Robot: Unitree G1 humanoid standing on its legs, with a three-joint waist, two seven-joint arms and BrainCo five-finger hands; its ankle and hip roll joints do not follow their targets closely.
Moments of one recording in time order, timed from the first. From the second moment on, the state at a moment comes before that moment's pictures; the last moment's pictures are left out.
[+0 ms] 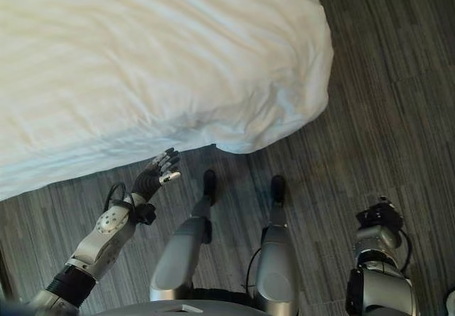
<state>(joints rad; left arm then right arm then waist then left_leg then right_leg) -0.07 0.43 -0.35 0.13 -0.54 -0.09 -0.01 -0.31 -0.55 -0.37 0.99 0.92 -0.23 -0.21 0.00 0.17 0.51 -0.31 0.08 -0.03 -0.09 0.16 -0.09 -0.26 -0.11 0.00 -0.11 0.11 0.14</state>
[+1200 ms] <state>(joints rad) -0.06 0.48 -0.45 0.09 -0.55 -0.12 0.00 -1.17 -0.73 0.24 1.03 0.79 -0.20 -0.19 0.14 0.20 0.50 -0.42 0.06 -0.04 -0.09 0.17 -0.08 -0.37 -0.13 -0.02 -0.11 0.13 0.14</state>
